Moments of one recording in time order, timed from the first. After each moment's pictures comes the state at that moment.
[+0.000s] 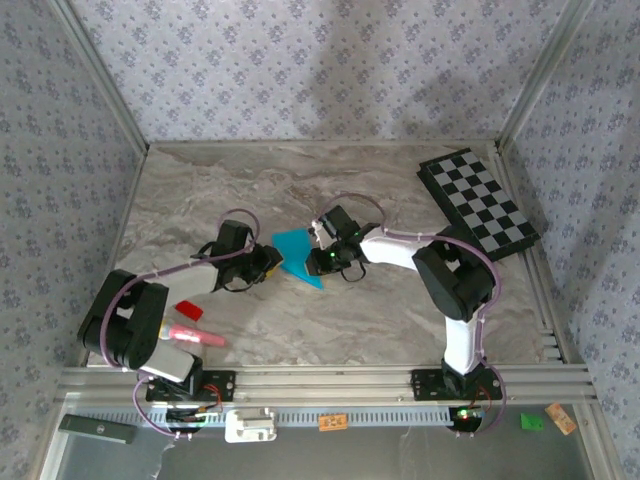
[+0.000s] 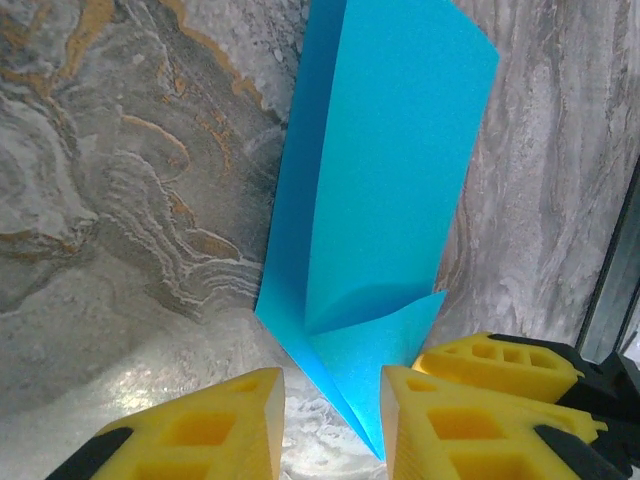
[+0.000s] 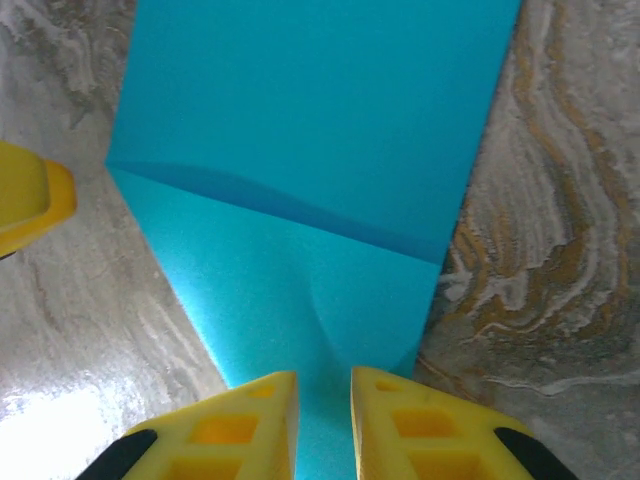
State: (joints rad) left arm -0.41 1.49 0.61 0.01 0.38 -1.10; right arm 0.70 1.91 1.16 -0.29 -0.36 0.37
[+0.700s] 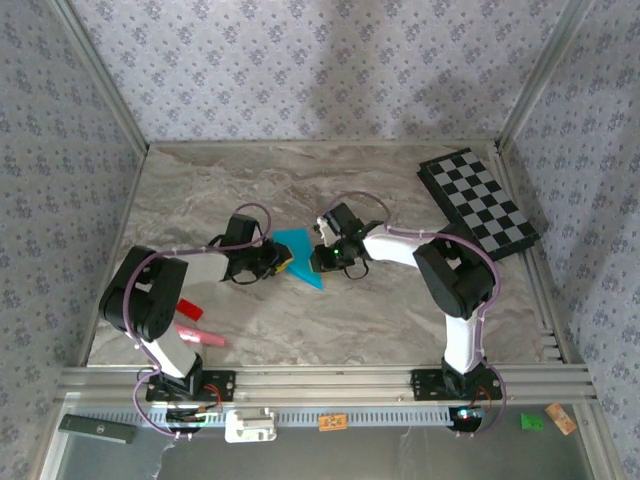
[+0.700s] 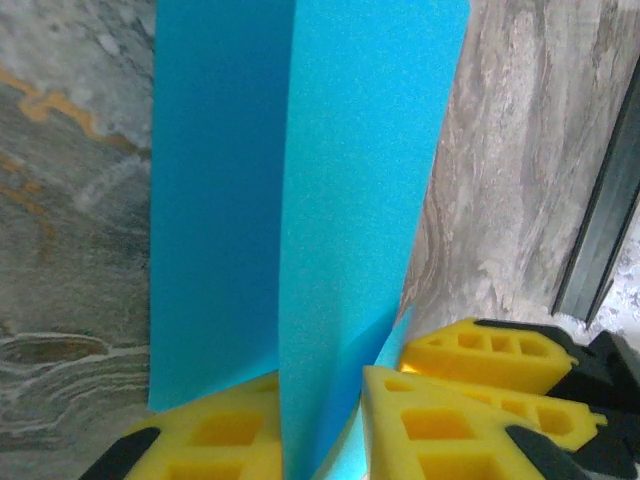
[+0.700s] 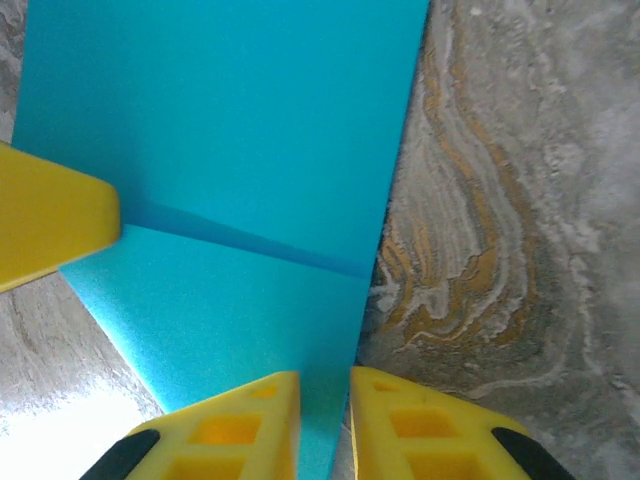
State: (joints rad) left arm -0.40 1.66 0.70 0.11 0.53 -1.06; right arm 0.67 1.92 1.16 -0.29 -0.36 0.39
